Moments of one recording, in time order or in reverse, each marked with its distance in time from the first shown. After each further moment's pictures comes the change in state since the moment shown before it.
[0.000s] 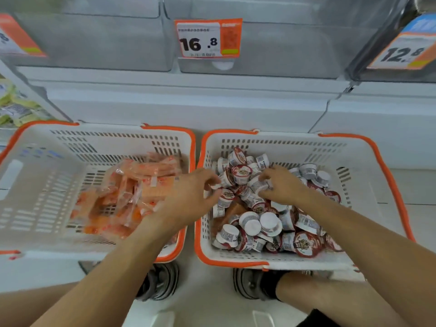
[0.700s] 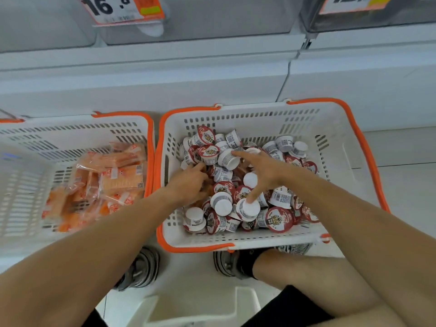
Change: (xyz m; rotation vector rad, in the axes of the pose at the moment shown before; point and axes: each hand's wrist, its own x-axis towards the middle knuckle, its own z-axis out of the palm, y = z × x) left_hand 0.070 -0.027 0.115 0.545 -0.466 0.118; right_hand -0.004 0.066 0.014 0.231 -0.251 -0.115
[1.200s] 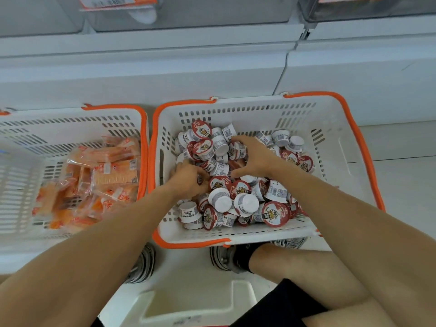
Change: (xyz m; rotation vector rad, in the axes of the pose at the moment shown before) left_hand 0.003 0.004 0.012 -0.373 -0.005 -0.224; right_hand 0.012 -0.010 0.007 0.202 0.289 0.022
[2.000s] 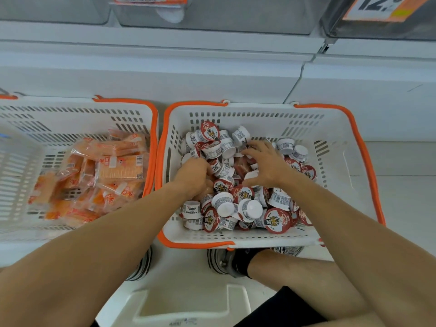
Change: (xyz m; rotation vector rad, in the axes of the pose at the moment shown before) left_hand -0.002 0.015 -0.010 -0.049 0.092 0.024; right_hand 0.004 0.019 0.001 -0.447 0.005 -0.057
